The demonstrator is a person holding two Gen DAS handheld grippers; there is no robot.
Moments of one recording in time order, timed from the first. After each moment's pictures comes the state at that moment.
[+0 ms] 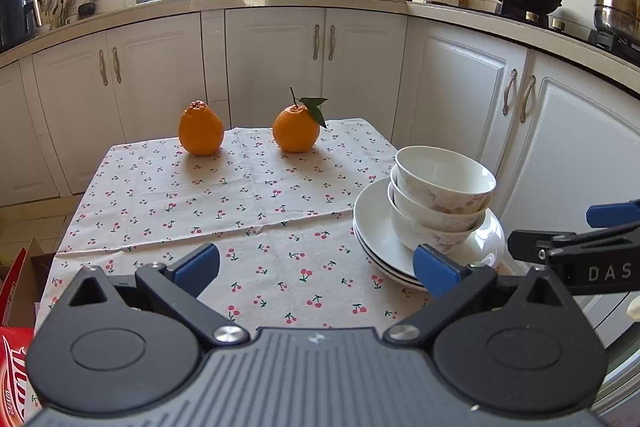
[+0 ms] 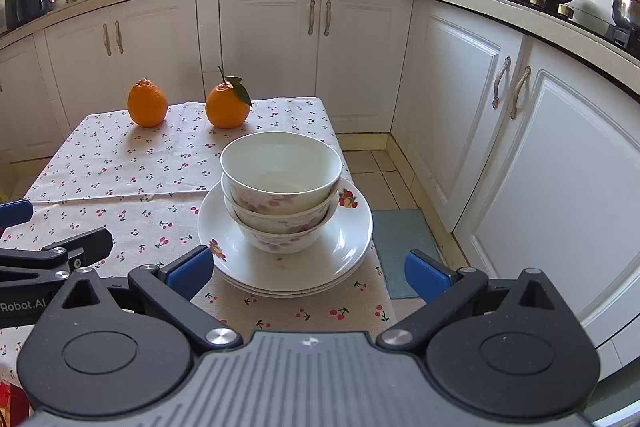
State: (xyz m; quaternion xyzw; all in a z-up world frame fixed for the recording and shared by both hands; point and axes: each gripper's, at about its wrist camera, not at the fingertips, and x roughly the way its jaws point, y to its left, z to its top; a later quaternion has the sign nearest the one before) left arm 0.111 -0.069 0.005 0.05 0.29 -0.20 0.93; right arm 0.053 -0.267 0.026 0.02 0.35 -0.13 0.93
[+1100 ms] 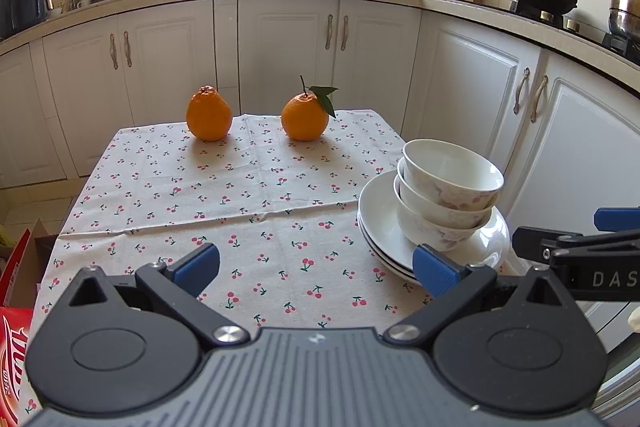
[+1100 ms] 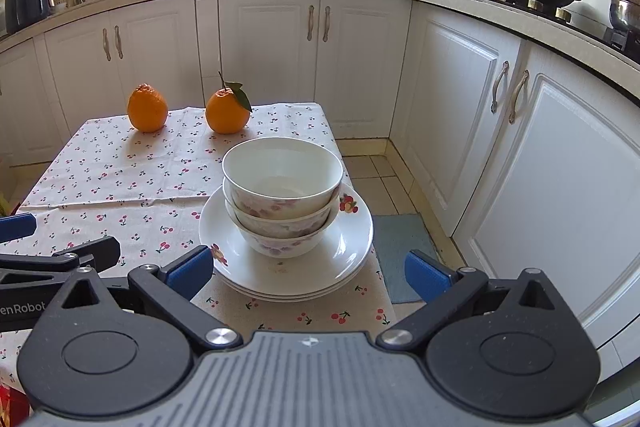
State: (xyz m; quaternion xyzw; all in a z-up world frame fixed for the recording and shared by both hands) left arm 0.111 -0.073 0.003 0.04 0.31 -0.18 0.93; right arm 0.051 -0.263 0.027 0.02 0.34 -0.13 0.93
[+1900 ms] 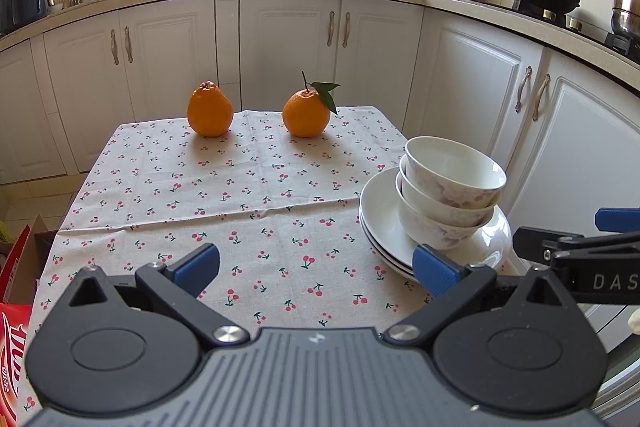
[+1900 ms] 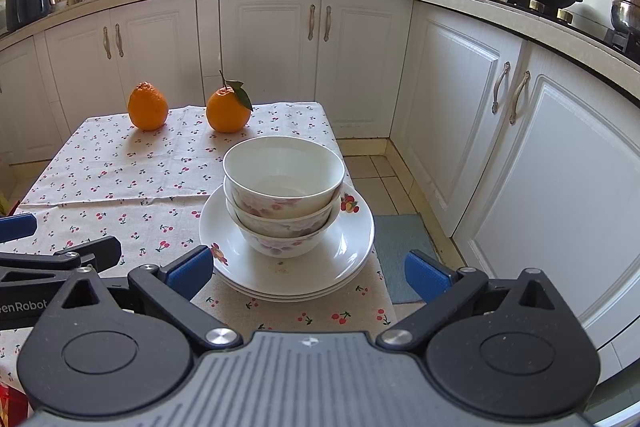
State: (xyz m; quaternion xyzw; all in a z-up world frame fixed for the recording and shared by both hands) left arm 0.114 -0.073 0.001 0.04 0.31 -0.18 0.93; right arm 0.052 -0.262 0.026 0.02 0.34 -0.13 0.93
